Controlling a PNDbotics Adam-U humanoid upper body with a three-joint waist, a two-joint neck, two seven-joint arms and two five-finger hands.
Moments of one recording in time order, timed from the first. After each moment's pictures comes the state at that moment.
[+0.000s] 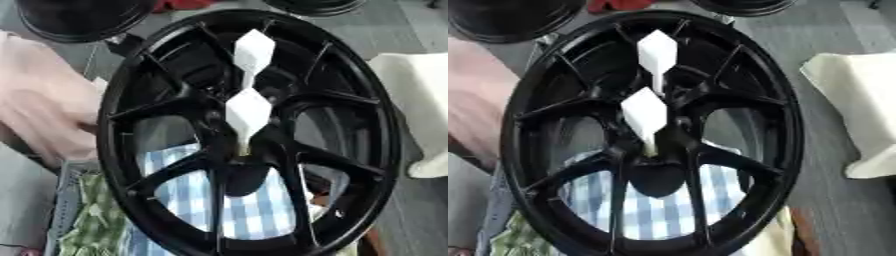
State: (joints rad) left arm -0.11 0.49 0.27 -1.98 0.43 -0.15 0.42; right arm -0.45 -1.33 -0.08 -1.99 -0.31 -0.33 0.14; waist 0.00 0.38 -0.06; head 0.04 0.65
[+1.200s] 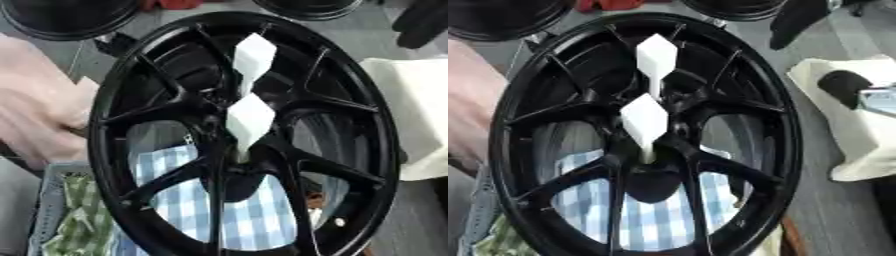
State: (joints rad) left arm -0.11 0.49 0.28 -1.98 0.44 -0.15 0.42; right arm -0.82 -1.27 0.27 -1.99 -0.21 -0.36 0.61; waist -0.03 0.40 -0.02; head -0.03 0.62
